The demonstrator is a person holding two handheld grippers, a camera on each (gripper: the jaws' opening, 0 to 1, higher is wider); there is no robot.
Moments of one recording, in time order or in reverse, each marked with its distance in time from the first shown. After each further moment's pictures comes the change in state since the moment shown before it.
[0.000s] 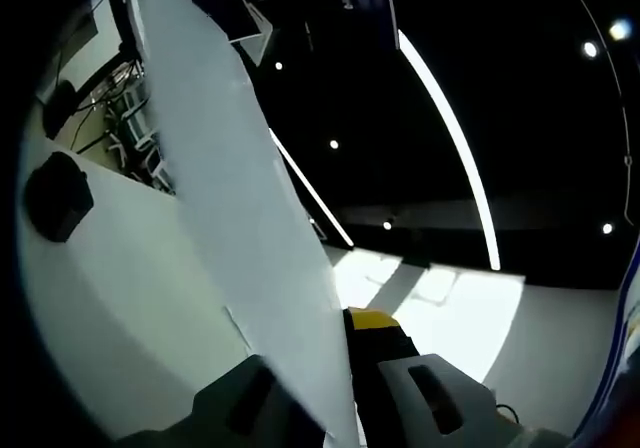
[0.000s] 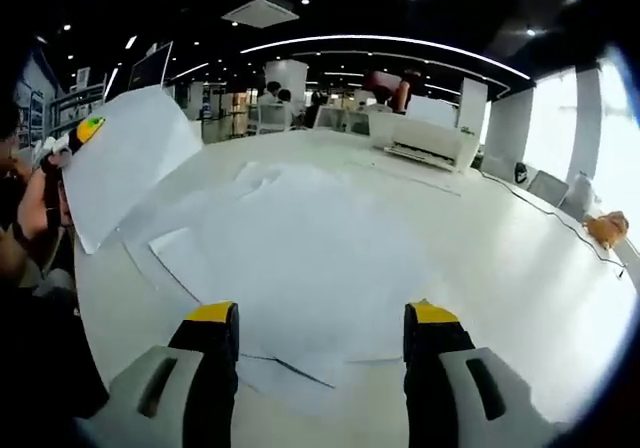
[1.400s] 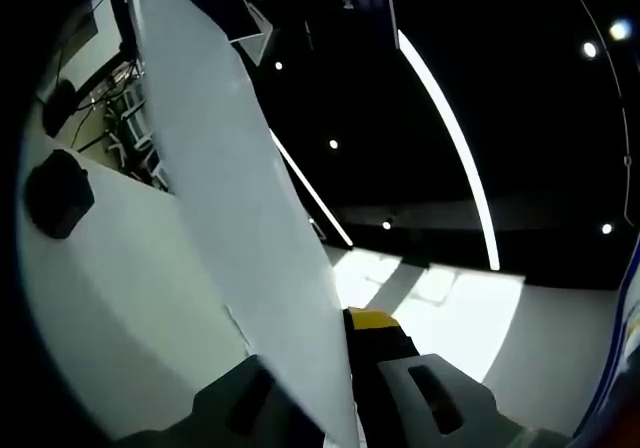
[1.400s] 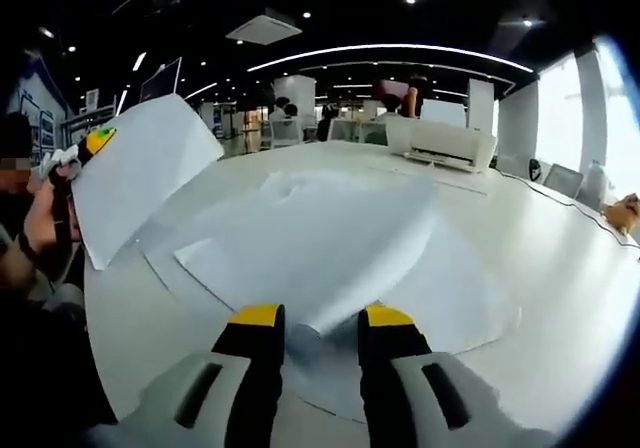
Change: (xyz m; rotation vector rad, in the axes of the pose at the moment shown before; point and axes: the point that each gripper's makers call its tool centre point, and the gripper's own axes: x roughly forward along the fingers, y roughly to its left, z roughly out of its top) left arm -0.001 0.003 -0.001 -0.006 0.003 -0.003; right arm 0.017 0.031 0.003 0.039 -0.072 0.080
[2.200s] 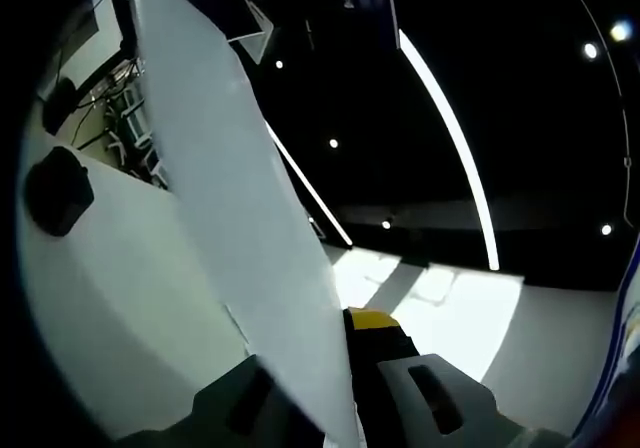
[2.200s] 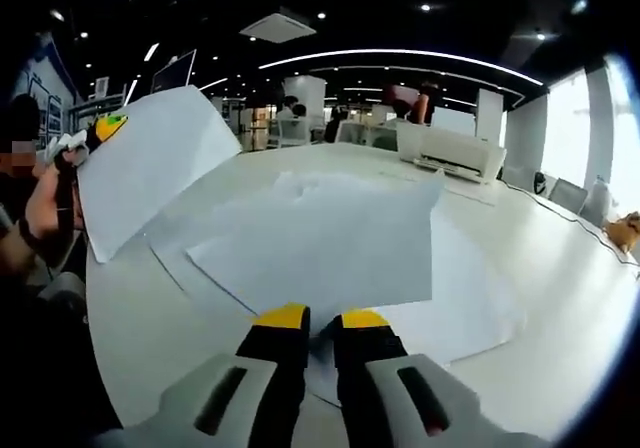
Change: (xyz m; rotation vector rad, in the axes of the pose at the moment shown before) left arm 0.000 -0.001 -0.002 -0.005 0.004 -0.002; right arm 0.002 0.007 0.002 -0.040 -0.003 0.011
